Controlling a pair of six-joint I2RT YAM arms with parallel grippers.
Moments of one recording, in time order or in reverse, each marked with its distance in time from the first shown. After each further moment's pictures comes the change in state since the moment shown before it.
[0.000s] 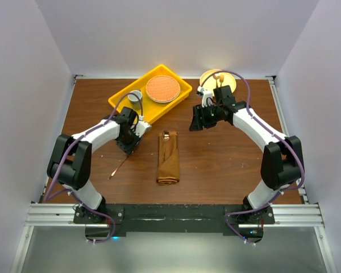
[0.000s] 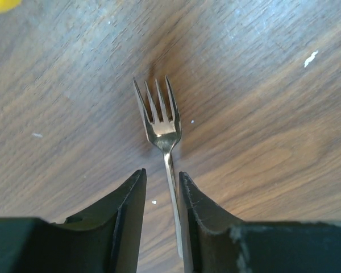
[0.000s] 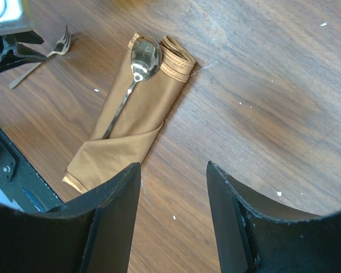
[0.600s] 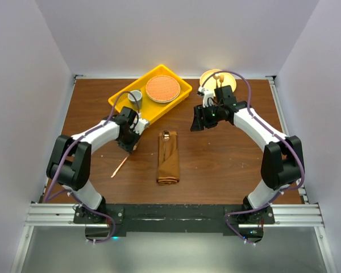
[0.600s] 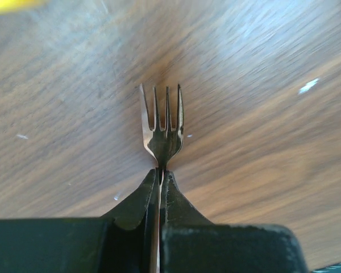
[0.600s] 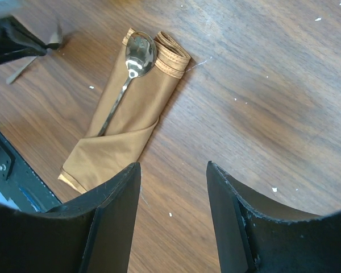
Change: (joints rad) left arm 0.001 -0.003 -0.031 0.064 0.018 -0.125; right arm -0.010 0.000 -0.002 -0.013 0.003 -0.016
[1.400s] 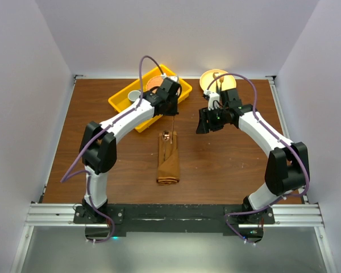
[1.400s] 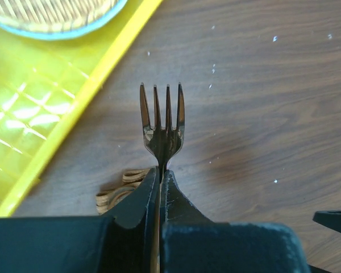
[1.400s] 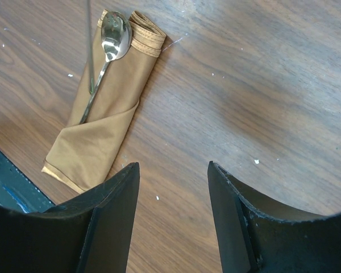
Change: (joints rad) left arm -0.298 0.330 0.772 0.054 -0.241 -0.704; right arm -0.031 -0.073 -0.064 -0.031 0.051 -0.025
